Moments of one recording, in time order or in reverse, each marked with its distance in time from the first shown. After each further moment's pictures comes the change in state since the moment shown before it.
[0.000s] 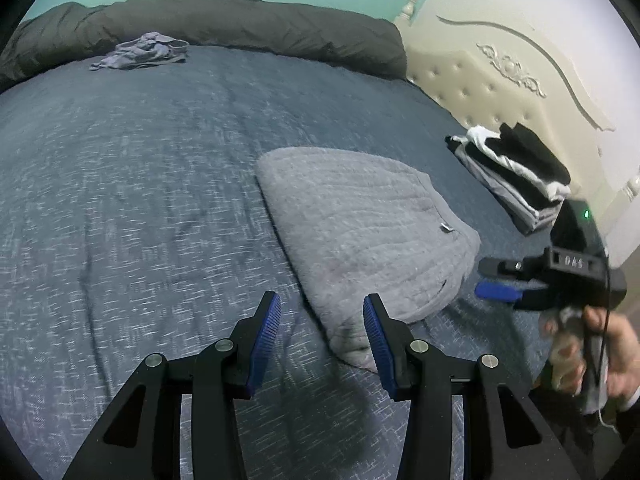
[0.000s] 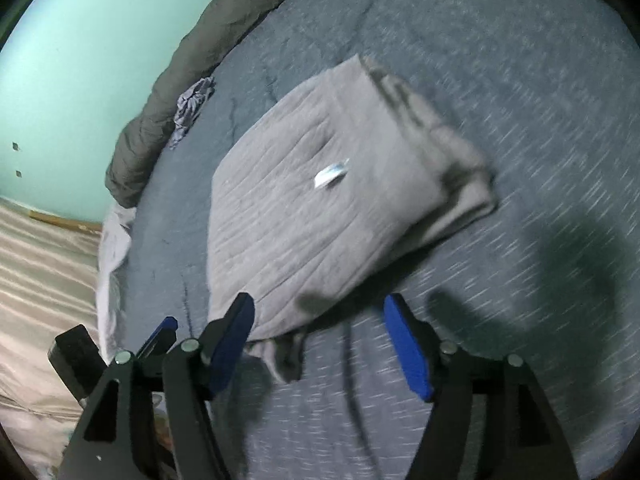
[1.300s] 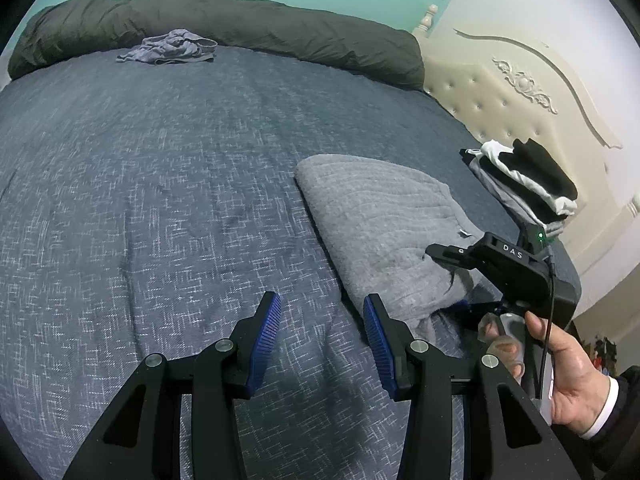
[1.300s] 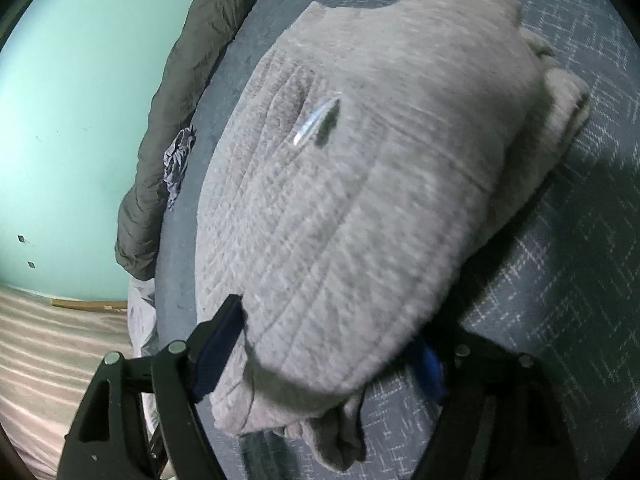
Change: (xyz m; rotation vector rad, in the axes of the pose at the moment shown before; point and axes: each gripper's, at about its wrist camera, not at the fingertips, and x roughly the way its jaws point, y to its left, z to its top) left arm -0.018 0.031 -0.005 -0.042 -0.012 0.023; right arm 0.073 -0.005 0.009 0.241 -0.116 0.086
